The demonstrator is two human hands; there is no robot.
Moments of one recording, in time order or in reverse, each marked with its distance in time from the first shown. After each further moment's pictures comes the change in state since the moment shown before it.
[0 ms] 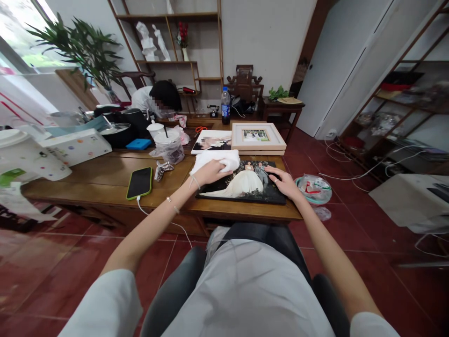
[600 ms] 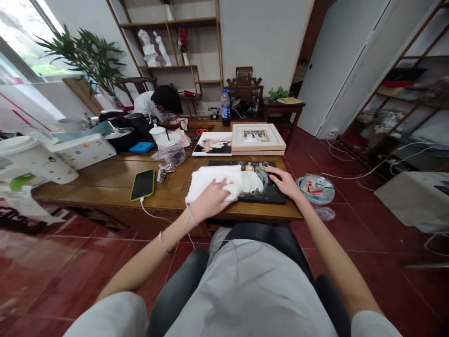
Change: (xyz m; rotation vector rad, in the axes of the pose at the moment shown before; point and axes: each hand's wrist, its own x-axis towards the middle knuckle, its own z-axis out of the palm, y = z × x) left_hand -0.066 0.082 -0.007 0.119 -0.021 0.026; right_hand 0.001 0.002 0.002 0.009 0.014 -0.005
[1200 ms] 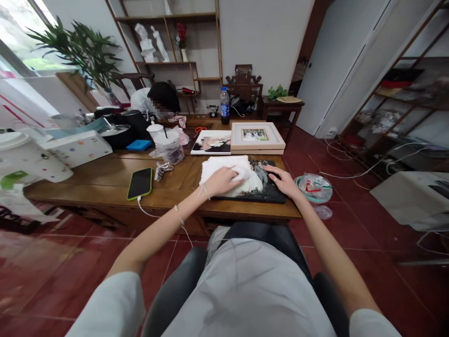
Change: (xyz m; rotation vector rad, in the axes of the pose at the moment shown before) left_hand 0.064 -0.025 0.009 -0.108 -0.001 -0.019; right_hand -0.001 0.000 -0.002 -0.023 -0.020 -0.018
